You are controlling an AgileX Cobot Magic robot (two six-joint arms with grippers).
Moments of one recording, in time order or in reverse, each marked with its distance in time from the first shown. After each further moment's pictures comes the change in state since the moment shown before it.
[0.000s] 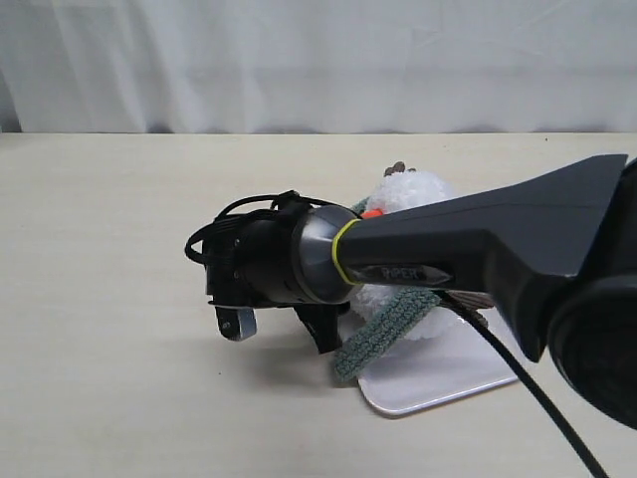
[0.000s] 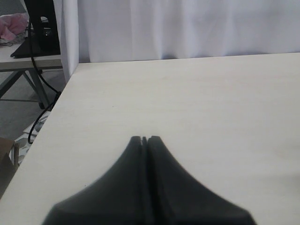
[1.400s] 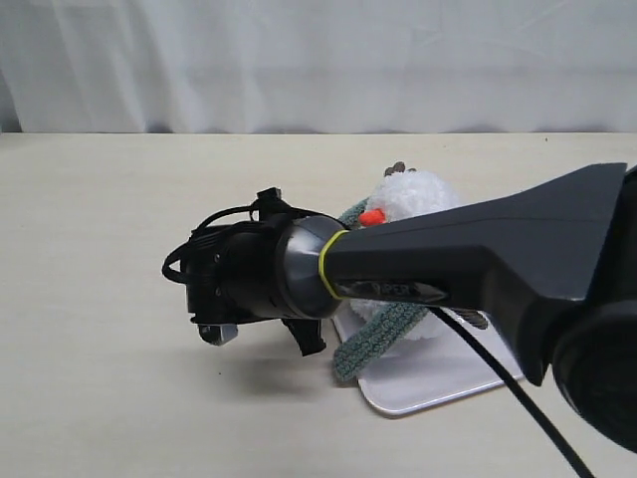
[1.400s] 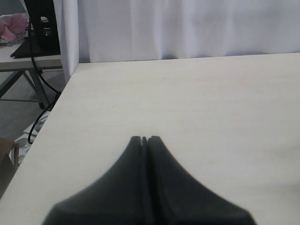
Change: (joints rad) left arm 0.000 0.000 0.000 0.000 0.000 0.000; right arm 0.047 -0.004 -0.005 -0.058 -0.009 0.060
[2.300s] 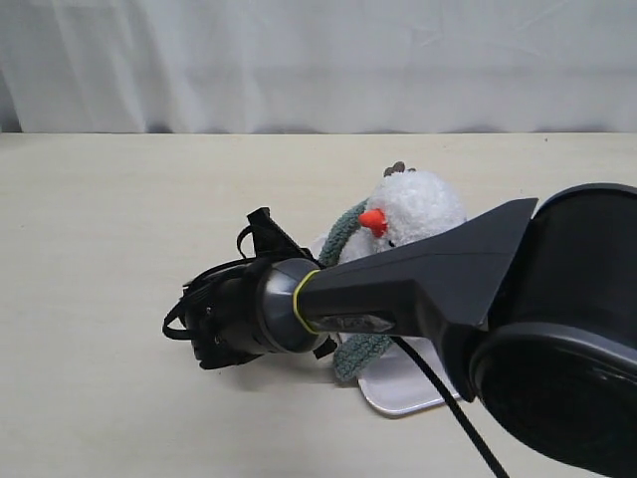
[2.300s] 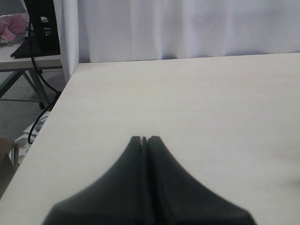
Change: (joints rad) left arm 0.000 0.000 0.000 0.000 0.000 0.000; right arm 0.011 0.104 0.000 -0.188 0.025 0.029
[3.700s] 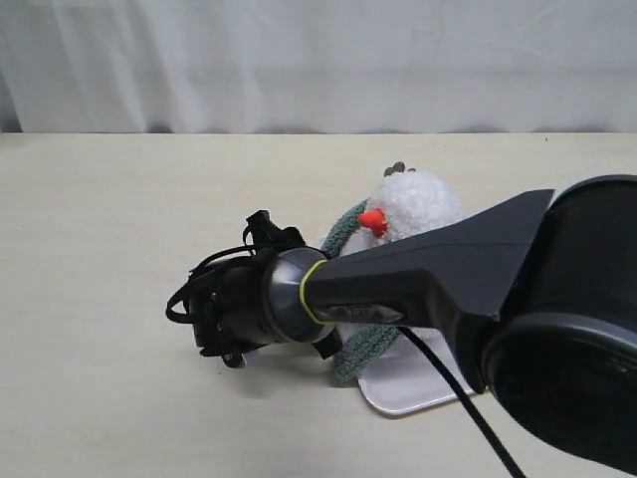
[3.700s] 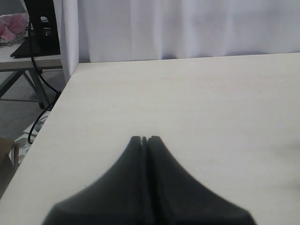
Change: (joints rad) left arm 0.000 0.000 0.000 0.000 0.000 0.000; right arm -0.012 -0.015 0.000 0.068 -0.023 -0.127
